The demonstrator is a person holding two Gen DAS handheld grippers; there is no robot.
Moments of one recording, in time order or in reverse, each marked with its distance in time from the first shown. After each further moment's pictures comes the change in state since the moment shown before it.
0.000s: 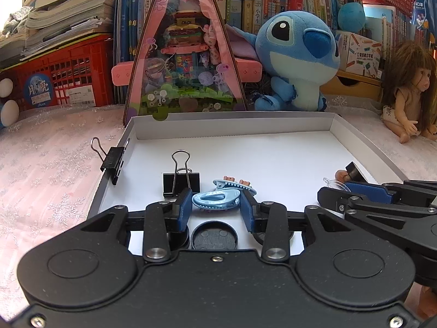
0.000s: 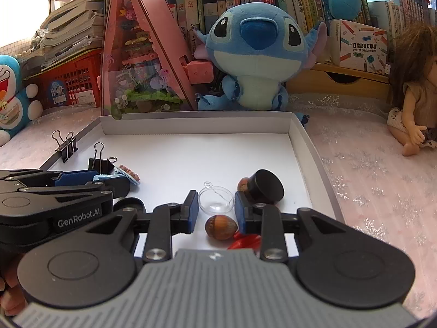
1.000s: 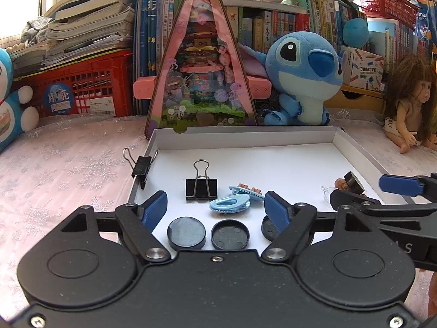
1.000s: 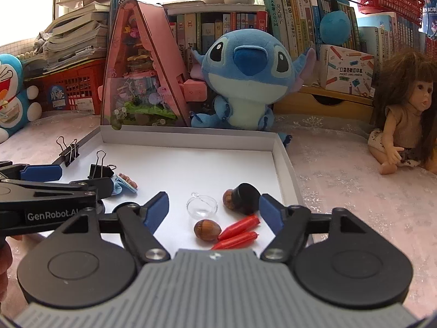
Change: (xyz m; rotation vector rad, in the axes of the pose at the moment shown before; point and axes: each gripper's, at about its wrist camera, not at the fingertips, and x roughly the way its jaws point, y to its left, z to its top) left arm -0.035 0.009 0.001 -0.020 -0.040 0.040; right arm -0.031 0.001 0.004 -0.051 -0.052 -0.054
